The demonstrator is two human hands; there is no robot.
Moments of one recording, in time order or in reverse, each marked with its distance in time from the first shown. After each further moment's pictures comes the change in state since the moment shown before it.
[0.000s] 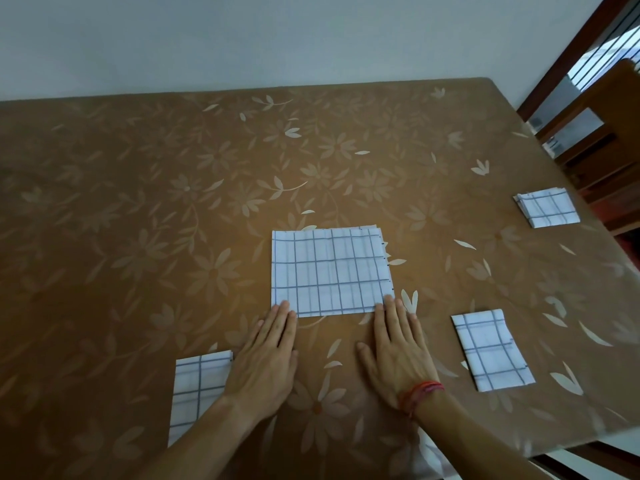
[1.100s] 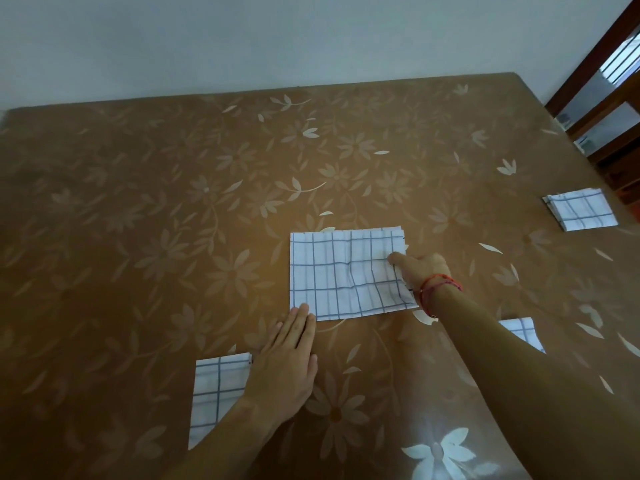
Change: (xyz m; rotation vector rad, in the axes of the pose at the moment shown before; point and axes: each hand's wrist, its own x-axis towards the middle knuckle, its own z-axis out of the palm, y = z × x) left_hand 0.004 0.001 -0.003 -0.050 -0.033 -0.025; right_hand 0.123 0.010 -0.081 1.082 -0.113 0.698
